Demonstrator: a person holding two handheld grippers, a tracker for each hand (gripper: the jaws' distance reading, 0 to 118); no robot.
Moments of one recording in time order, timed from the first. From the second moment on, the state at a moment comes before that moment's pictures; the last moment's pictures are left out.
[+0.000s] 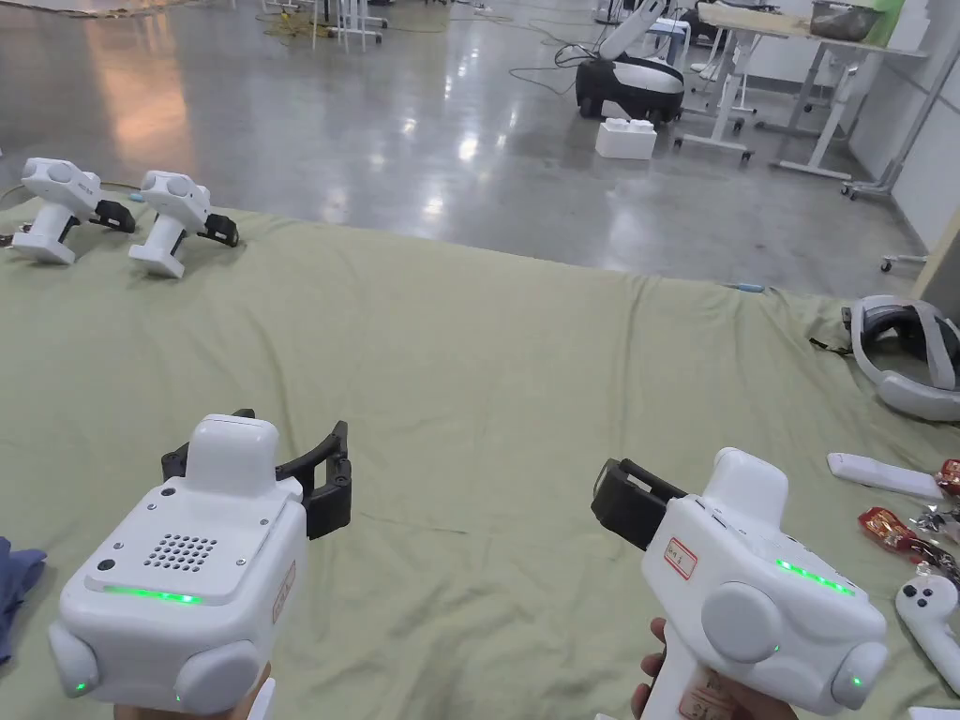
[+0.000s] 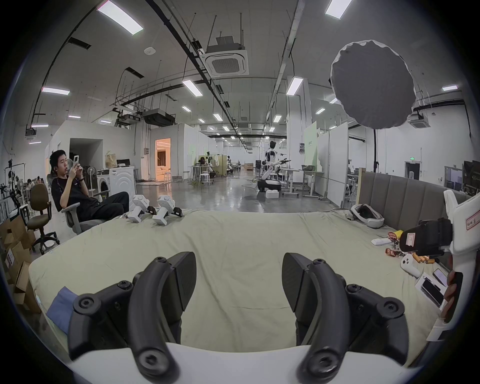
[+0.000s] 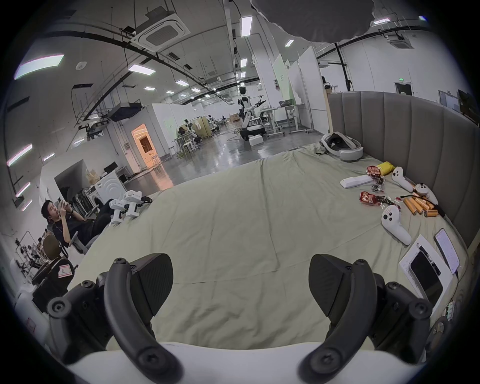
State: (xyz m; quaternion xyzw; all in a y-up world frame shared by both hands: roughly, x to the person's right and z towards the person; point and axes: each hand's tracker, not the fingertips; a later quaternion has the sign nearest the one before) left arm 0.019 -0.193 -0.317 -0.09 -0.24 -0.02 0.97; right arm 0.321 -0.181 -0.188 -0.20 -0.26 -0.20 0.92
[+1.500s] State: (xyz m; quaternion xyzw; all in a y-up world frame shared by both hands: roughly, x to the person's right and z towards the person) left arm 0.014 -0.201 -0.328 -0.08 -0.22 -0.01 0.97; right arm 0.330 -0.201 -0.179 -0.12 -0.24 -0.17 0.95
